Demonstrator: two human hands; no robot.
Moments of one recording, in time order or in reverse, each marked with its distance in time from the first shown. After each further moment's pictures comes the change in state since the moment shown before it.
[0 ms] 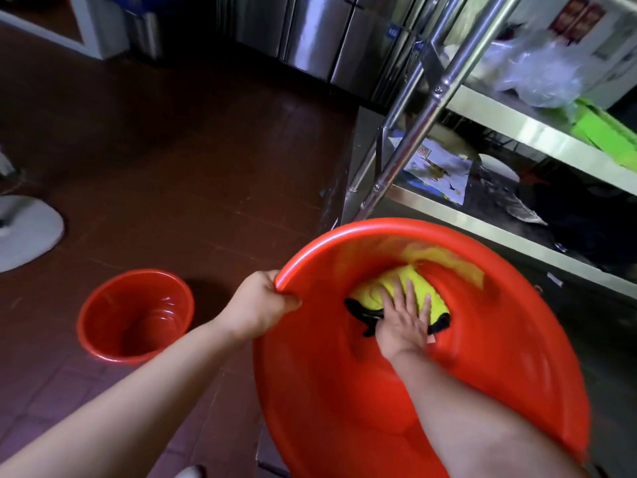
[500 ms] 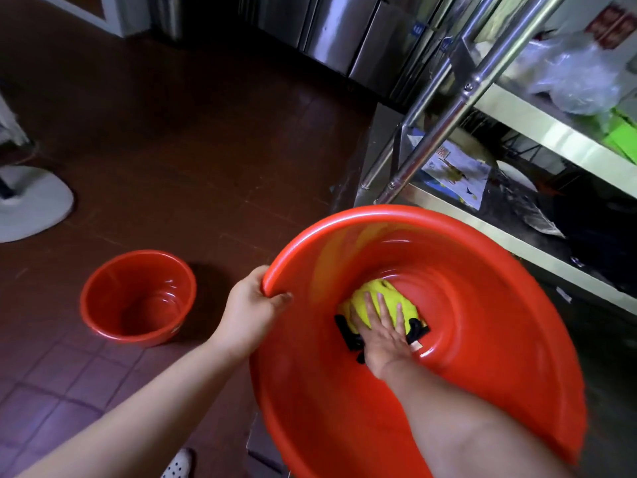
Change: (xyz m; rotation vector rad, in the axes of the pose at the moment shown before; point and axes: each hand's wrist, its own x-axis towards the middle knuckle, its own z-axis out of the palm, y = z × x) left_hand -0.015 -0.032 0.012 -0.149 0.304 0.008; right_hand -0.007 -0.012 0.029 -0.132 -0.197 -0.405
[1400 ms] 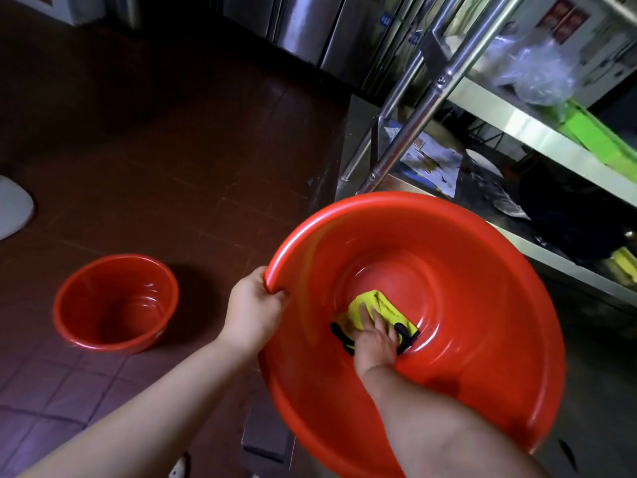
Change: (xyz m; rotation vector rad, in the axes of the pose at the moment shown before) left_hand -0.007 0.008 0.006 0.088 -0.002 -0.010; right_hand -0.032 -0.028 0.000 0.238 -0.050 0.273
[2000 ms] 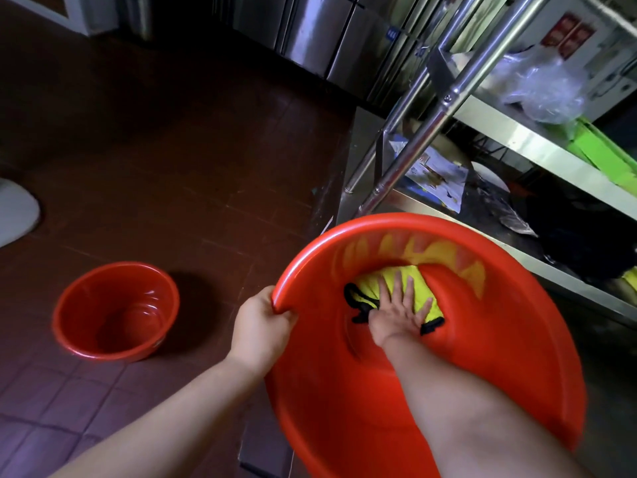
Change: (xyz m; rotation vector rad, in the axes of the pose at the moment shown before) left_hand 0.005 -0.001 0.014 -0.039 -0.022 -0.042; right_hand 0.067 0.023 -0.052 -0.024 0.078 0.226
